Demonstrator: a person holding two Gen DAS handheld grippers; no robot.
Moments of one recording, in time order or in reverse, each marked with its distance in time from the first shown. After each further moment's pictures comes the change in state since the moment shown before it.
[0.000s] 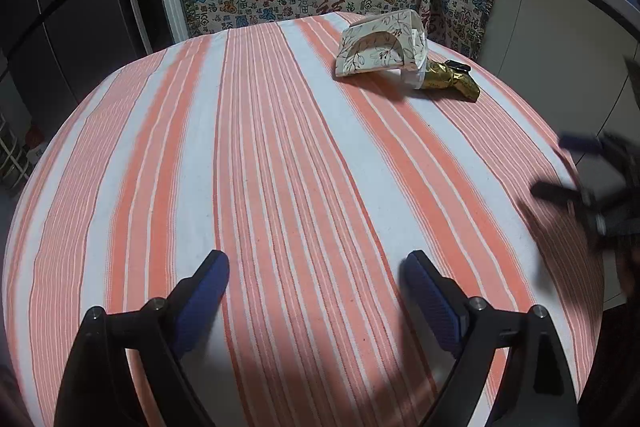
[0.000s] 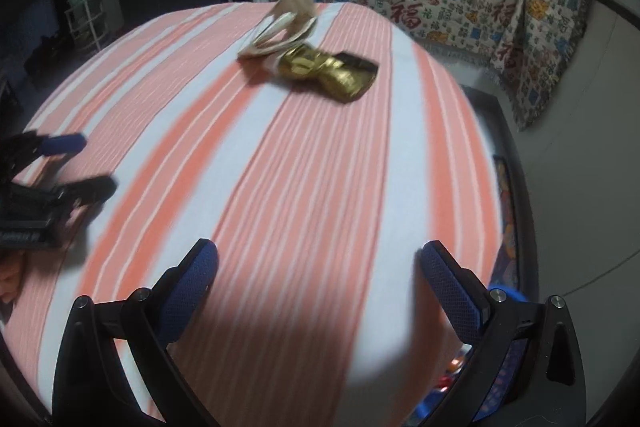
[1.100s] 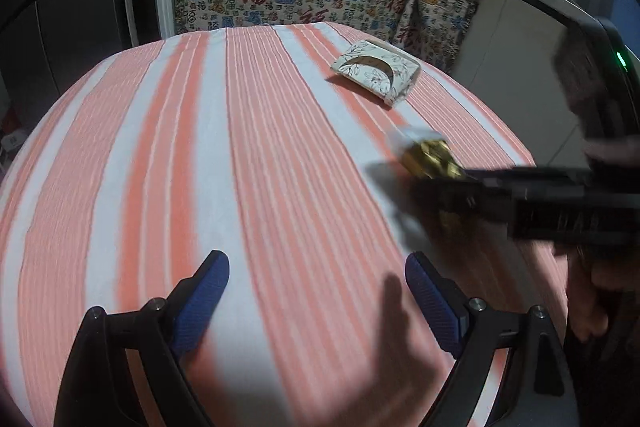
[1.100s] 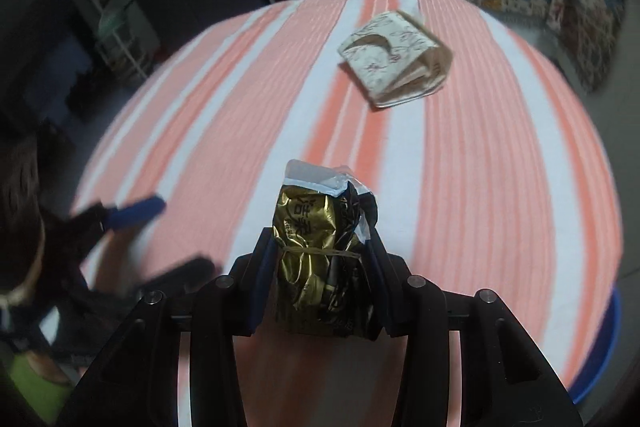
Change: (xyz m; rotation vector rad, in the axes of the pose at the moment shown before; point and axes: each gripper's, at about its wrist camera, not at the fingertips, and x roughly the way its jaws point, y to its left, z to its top) left arm -0.035 0.026 -0.027 -0.015 -0.028 -0.142; right arm 0.014 0.078 0.032 0.197 0.072 0.369
